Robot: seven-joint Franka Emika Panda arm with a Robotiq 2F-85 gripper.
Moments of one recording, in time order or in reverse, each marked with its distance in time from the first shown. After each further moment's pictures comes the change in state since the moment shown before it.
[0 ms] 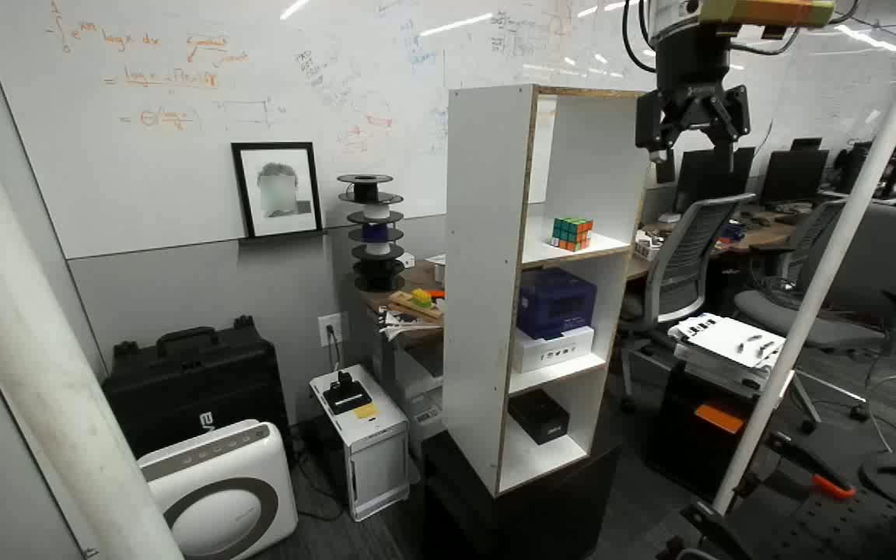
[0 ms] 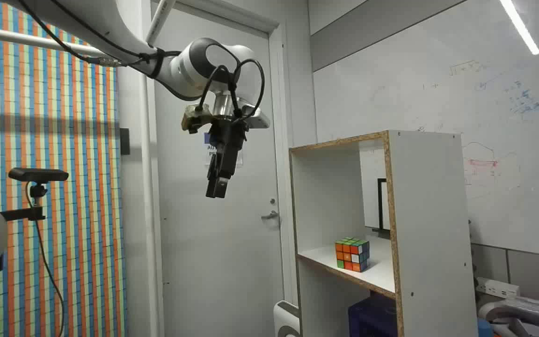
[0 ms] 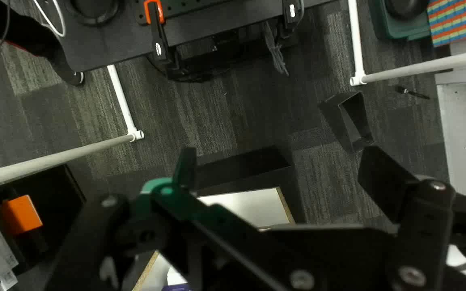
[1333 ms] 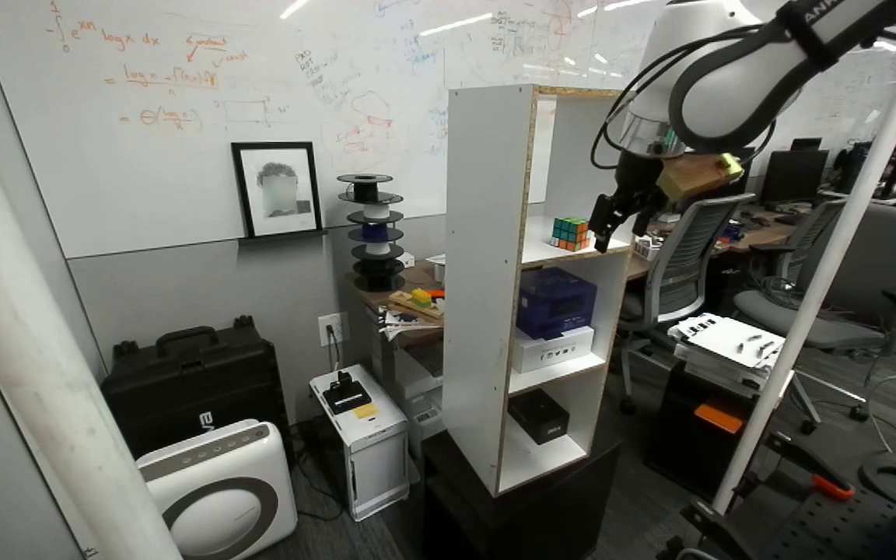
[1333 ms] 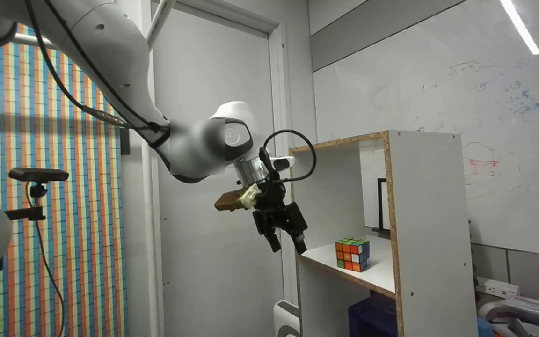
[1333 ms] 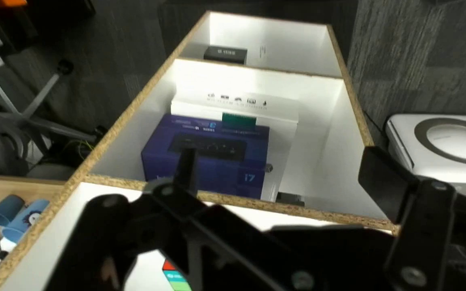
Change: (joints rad) arm -0.049 0.146 -0.049 -0.330 -0.370 1.006 -0.049
